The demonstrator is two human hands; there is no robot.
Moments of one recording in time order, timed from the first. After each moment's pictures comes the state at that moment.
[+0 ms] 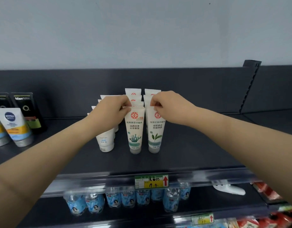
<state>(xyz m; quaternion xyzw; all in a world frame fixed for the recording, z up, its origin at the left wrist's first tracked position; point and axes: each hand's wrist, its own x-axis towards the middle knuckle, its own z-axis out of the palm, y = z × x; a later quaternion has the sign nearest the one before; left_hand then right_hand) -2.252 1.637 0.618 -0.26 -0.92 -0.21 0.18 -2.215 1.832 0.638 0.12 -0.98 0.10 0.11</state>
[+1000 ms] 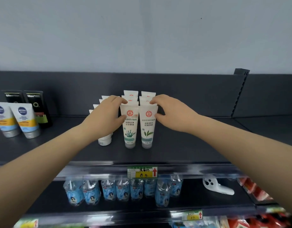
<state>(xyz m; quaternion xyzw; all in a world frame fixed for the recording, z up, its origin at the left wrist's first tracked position) -2.199 1.637 0.614 -0.24 -0.93 -0.17 0.22 -2.162 1.851 0.636 0.15 -0.97 0.11 0.14</state>
